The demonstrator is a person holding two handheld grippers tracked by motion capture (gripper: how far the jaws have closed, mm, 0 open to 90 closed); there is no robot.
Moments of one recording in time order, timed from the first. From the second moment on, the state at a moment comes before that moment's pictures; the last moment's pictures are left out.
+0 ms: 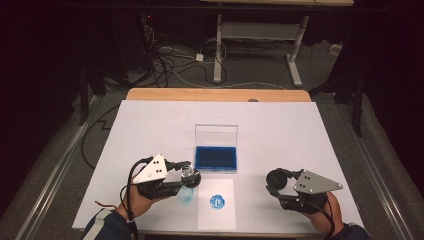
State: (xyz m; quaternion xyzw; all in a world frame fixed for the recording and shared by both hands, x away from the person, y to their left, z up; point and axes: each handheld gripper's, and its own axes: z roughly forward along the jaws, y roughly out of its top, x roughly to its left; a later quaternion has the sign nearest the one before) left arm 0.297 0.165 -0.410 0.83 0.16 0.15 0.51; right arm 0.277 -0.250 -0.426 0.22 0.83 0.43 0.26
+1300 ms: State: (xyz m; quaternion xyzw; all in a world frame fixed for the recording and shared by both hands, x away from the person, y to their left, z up) left arm 0.301 0.117 -0.395 0.82 0.12 0.13 0.55; right arm 0.292 -0.158 -0.439 0.14 0.87 0.43 0.19
